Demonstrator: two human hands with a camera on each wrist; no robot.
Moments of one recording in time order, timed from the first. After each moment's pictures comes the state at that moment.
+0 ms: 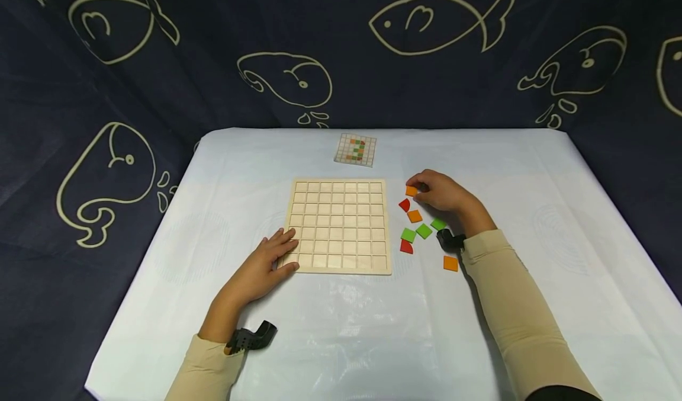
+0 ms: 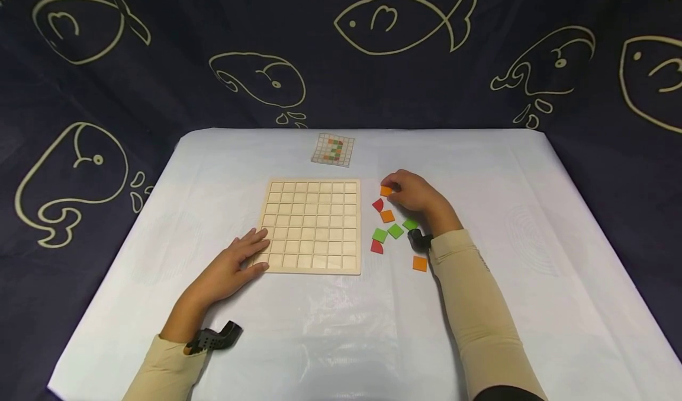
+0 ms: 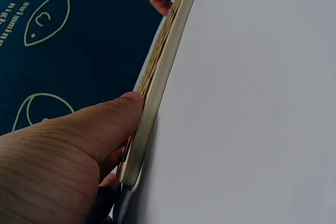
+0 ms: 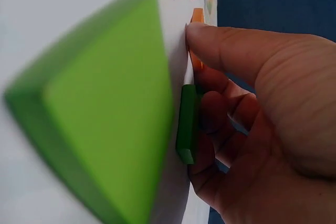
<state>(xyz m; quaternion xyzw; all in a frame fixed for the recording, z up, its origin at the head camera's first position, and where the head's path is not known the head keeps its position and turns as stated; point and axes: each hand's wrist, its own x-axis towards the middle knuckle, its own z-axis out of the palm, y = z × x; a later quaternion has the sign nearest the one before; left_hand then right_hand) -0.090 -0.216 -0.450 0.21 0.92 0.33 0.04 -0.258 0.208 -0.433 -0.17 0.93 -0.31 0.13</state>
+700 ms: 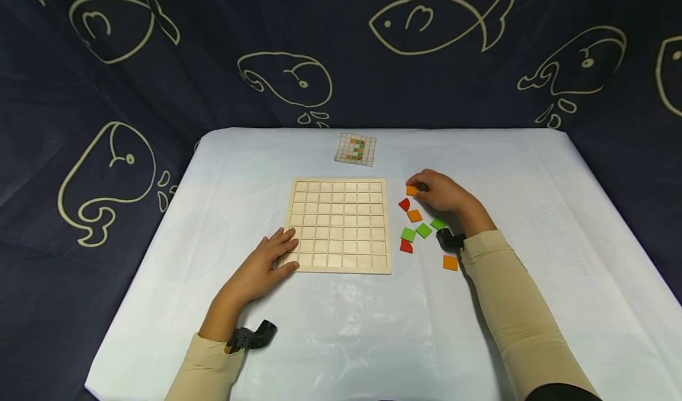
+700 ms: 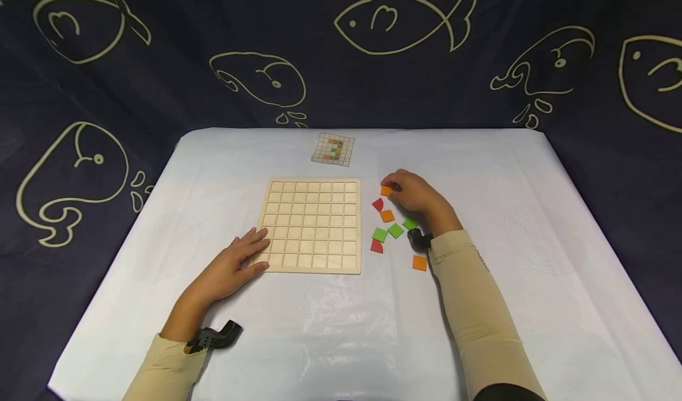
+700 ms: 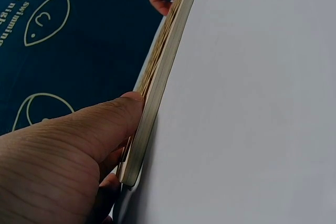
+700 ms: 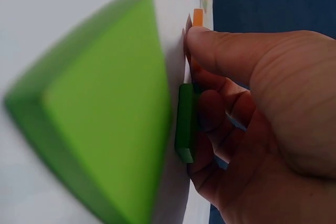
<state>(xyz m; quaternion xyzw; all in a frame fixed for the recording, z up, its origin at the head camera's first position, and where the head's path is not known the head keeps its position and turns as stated) -0.090 -0.216 -0.450 0.21 0.92 0.33 0.04 -0.256 0.206 -0.431 -0.17 0.93 -0.29 0.13</state>
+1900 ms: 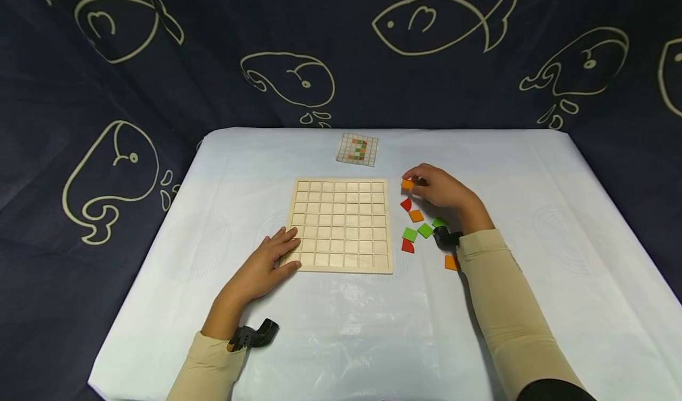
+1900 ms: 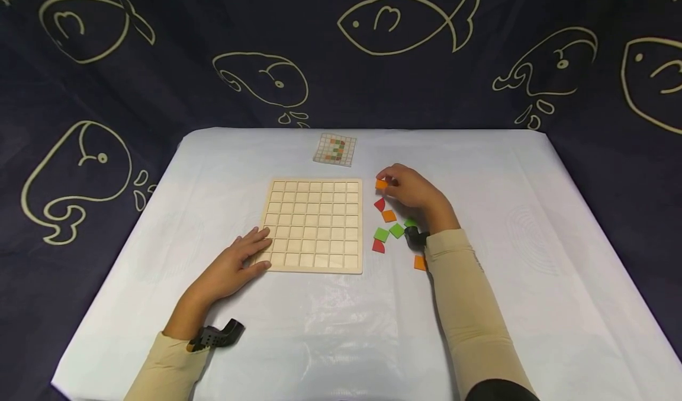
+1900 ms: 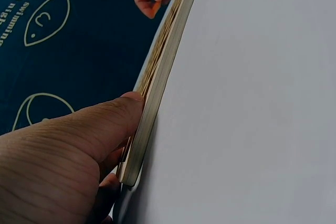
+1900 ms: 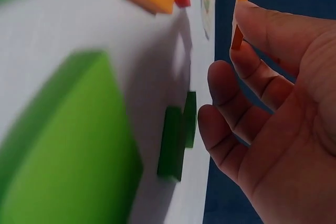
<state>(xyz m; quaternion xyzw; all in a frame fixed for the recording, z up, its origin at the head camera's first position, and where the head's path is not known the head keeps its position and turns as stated) -0.089 -0.218 -0.450 0.22 0.92 0.33 0.04 -0.255 0.197 -0.415 -0.20 0.92 -0.31 0.12</state>
